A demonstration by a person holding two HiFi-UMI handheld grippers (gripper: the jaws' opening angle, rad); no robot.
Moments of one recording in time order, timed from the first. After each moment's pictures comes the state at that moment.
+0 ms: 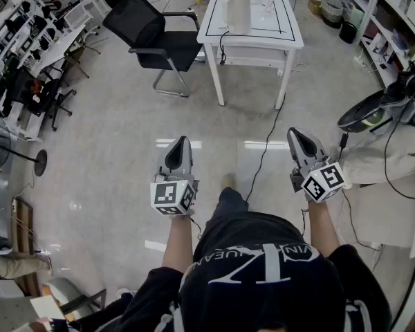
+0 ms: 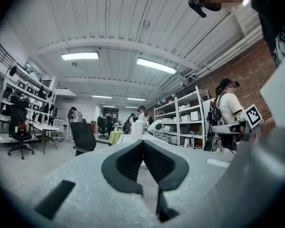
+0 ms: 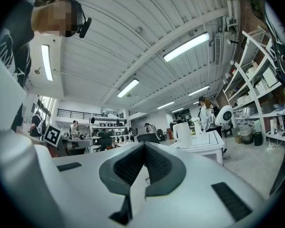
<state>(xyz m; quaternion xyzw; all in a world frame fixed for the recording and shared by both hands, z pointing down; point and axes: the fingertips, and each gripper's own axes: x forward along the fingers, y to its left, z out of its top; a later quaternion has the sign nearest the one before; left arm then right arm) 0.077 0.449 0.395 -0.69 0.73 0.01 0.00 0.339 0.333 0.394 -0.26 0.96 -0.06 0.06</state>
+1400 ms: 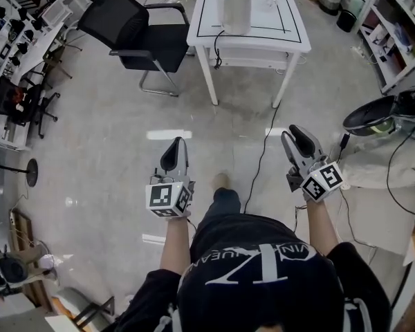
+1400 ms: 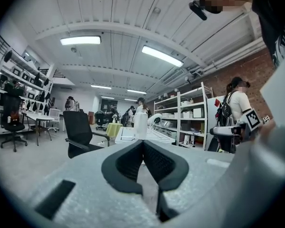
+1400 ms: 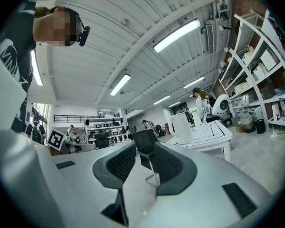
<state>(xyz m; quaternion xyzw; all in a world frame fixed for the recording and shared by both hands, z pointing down) -0.005 0.303 0.424 -0.70 0.71 0.00 -0.05 0.261 0.200 0.416 -0.26 0.96 -0.11 0.06</state>
